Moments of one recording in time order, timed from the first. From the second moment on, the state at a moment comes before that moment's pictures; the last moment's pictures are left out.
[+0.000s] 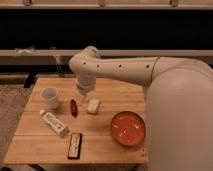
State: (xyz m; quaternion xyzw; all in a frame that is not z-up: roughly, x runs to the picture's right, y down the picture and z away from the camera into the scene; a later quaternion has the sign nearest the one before) arm -0.114 0.052 0.747 -0.30 0.03 0.27 0.91
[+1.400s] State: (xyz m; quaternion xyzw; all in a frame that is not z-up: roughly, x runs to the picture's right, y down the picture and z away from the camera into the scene) arm -0.042 0.238 0.565 -0.34 0.00 0.19 0.92
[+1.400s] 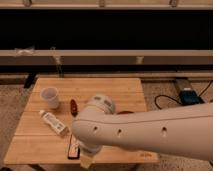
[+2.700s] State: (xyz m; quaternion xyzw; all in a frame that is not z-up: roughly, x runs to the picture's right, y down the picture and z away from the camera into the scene) arm 0.049 0.041 0.765 -0.30 0.11 0.34 0.88
